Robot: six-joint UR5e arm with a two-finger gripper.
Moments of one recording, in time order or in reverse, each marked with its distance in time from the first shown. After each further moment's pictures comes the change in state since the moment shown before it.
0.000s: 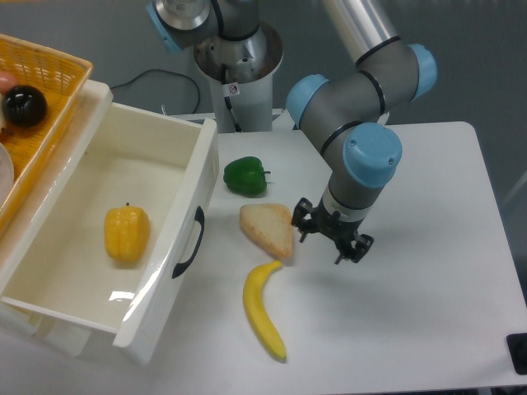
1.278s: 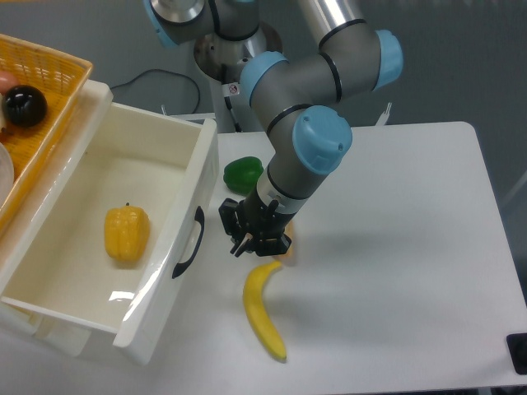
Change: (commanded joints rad) arm -0.118 0.057 0.011 -0.002 -0.181 -0.167
